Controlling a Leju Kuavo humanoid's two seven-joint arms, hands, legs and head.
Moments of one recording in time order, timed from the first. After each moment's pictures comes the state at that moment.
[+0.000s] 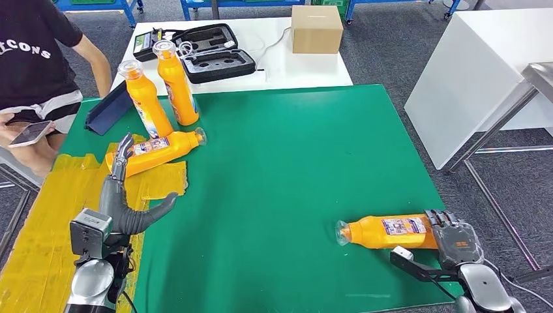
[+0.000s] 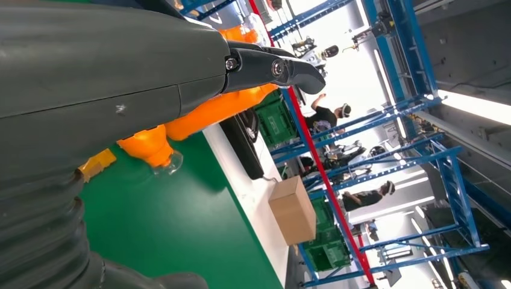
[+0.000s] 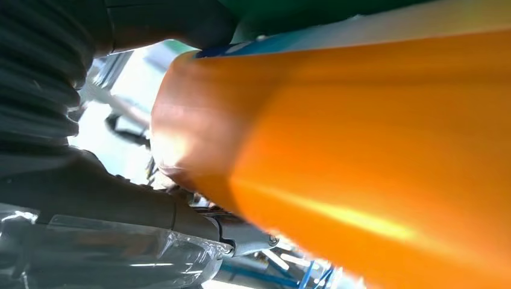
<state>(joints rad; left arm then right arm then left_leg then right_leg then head) -0.07 -0.04 -0.08 -1.58 -0.17 0.15 -0.40 0.11 -0.44 0.03 -1.24 1.25 -0.23 -0.05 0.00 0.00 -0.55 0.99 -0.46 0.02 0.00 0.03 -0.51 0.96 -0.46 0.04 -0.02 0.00</state>
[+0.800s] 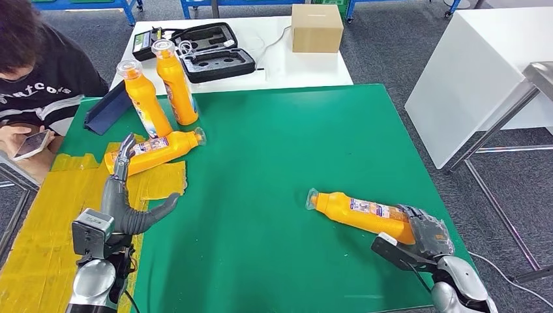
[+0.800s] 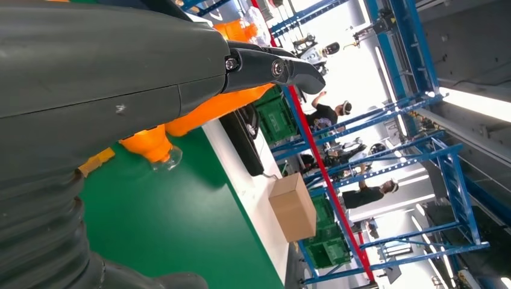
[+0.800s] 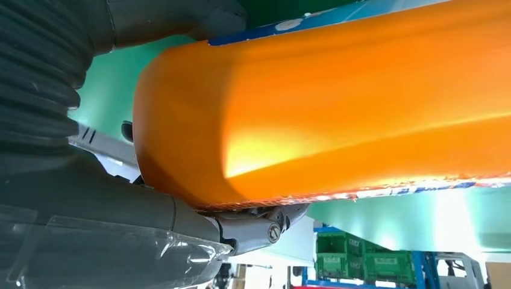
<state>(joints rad) -0.07 -0.05 -0.09 -1.58 -0.17 0.15 -0.40 0.05 -0.32 0.02 -1.24 0.97 -0.17 -0.20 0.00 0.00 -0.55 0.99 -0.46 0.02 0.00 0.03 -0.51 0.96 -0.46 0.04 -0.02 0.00</state>
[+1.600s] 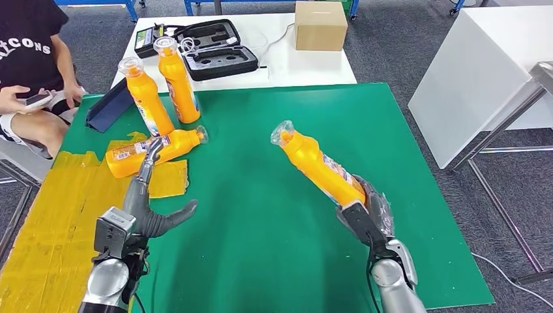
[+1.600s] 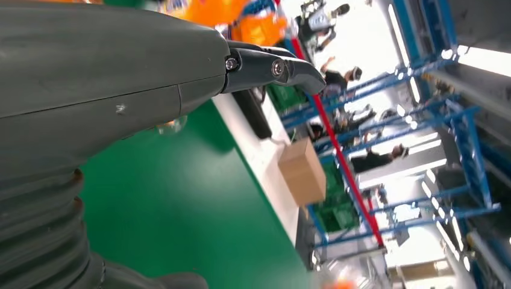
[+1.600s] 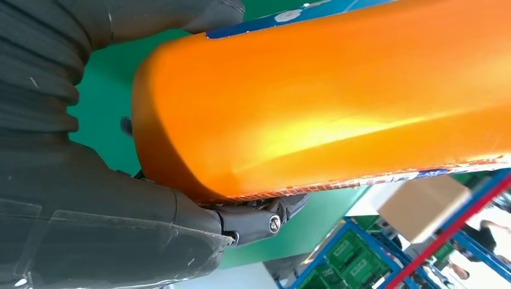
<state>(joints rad) -0.08 -0.07 -0.15 -1.54 -0.19 0.09 -0.36 -0.08 0.05 -0.02 -1.26 0.59 -0.20 -0.33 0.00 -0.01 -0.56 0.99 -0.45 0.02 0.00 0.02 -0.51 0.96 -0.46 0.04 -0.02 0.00</state>
